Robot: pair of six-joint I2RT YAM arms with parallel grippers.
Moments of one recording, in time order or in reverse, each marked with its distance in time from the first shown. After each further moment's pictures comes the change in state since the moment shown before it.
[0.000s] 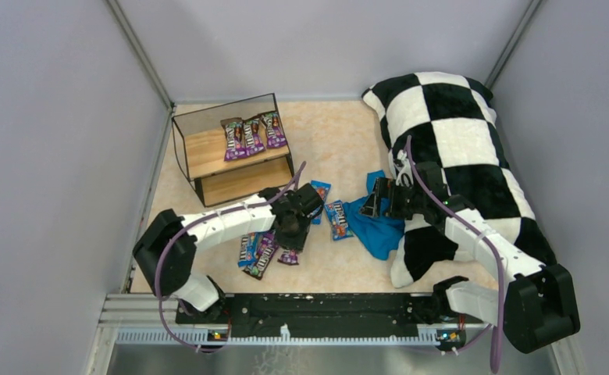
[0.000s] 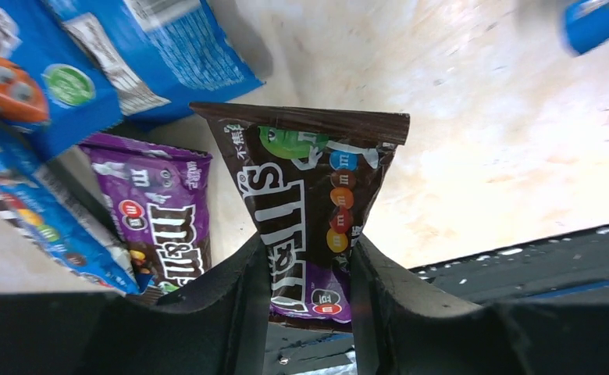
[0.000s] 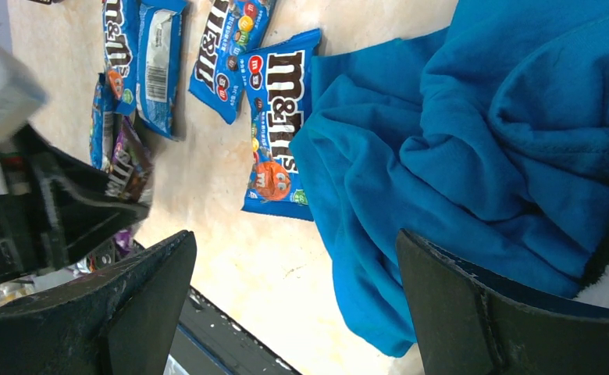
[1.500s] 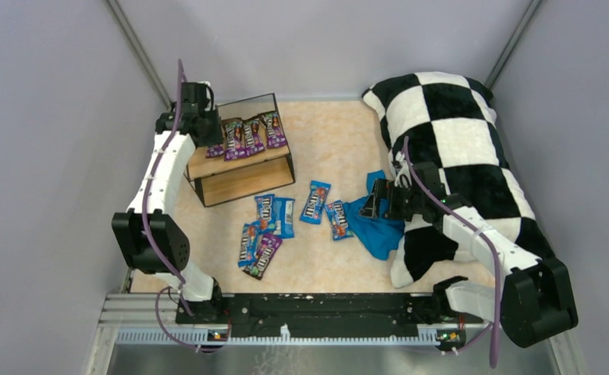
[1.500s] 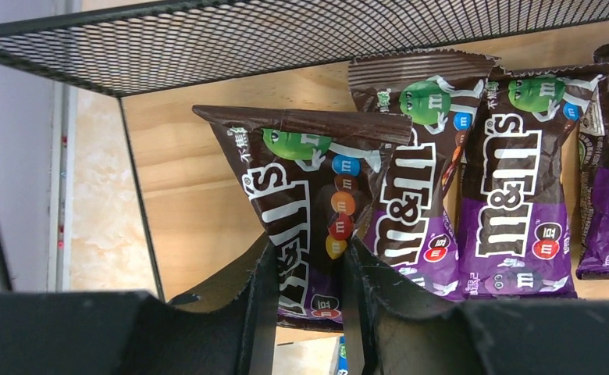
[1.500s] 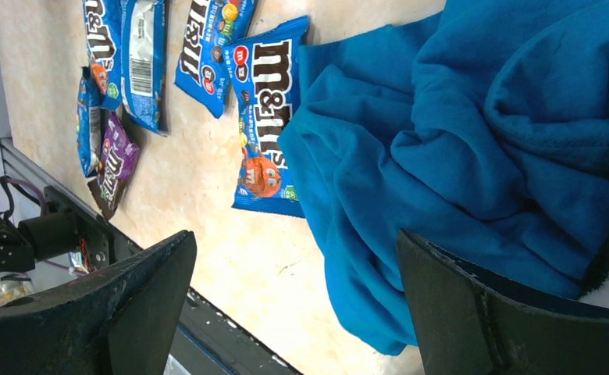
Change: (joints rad) left arm 0.870 0.045 0.595 0.035 -0.074 0.453; right arm 0.000 0.029 0.000 -0.006 0.001 -0.004
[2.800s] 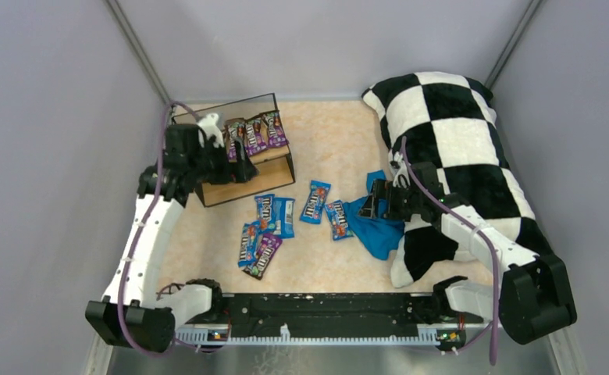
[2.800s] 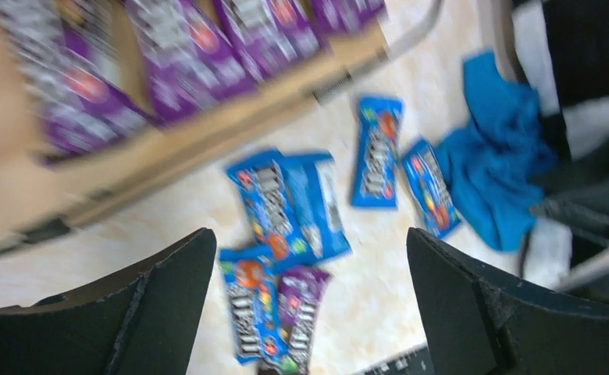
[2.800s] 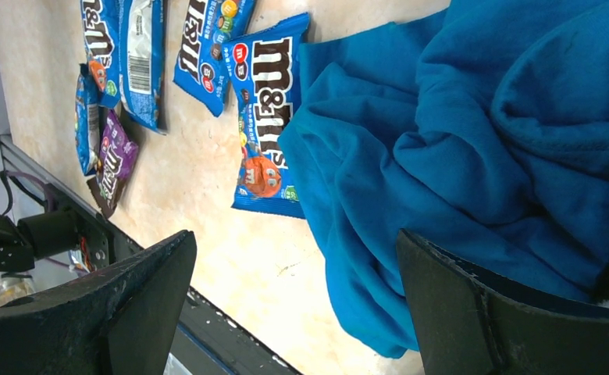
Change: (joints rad) left arm -0.039 -0.433 -0.262 -0.006 0.423 -0.035; right arm 0.002 0.018 0.000 0.006 -0.004 0.001
